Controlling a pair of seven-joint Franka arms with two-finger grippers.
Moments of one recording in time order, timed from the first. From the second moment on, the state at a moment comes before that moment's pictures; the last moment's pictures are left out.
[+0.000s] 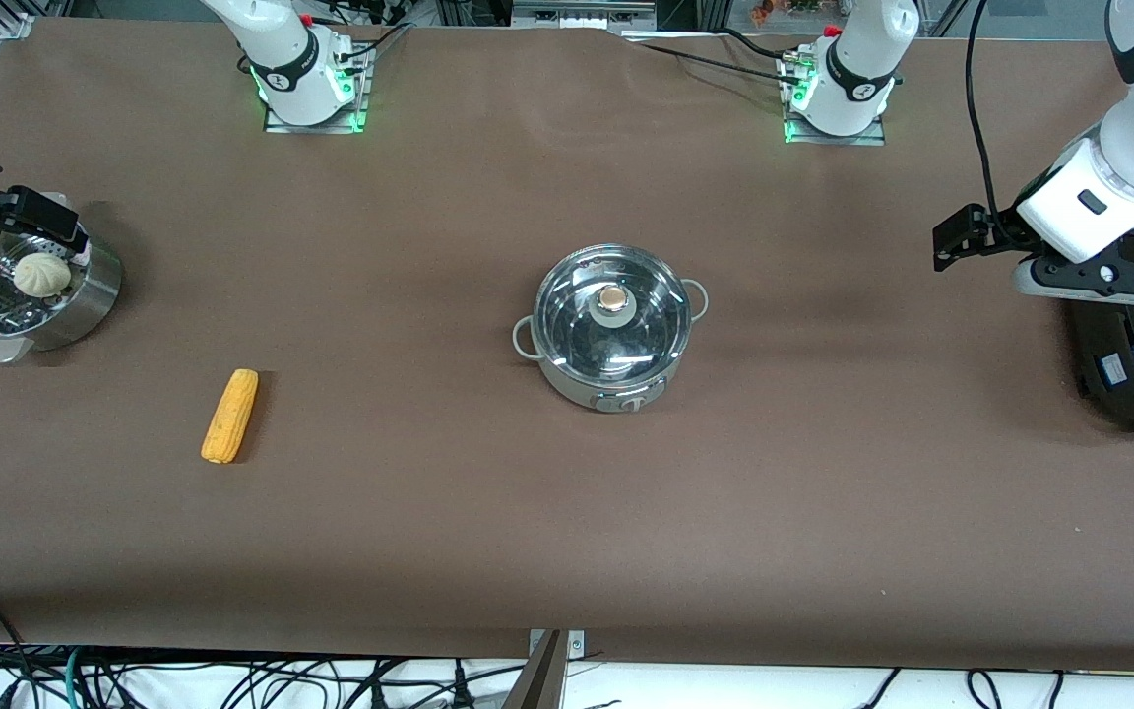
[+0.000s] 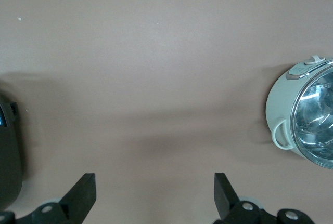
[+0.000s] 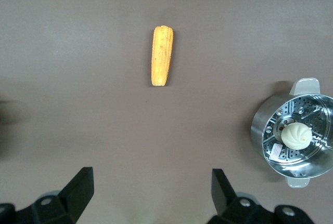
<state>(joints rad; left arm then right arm) -0.05 0.05 -0.06 -1.61 0.00 1.60 -0.03 -0.02 0.06 -0.02 -1.52 -0.01 1.52 0.03</state>
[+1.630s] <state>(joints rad) -0.06 0.05 -0.06 -1.61 0.00 1.60 -0.03 -0.02 0.06 -0.02 -1.52 -0.01 1.52 0.03</state>
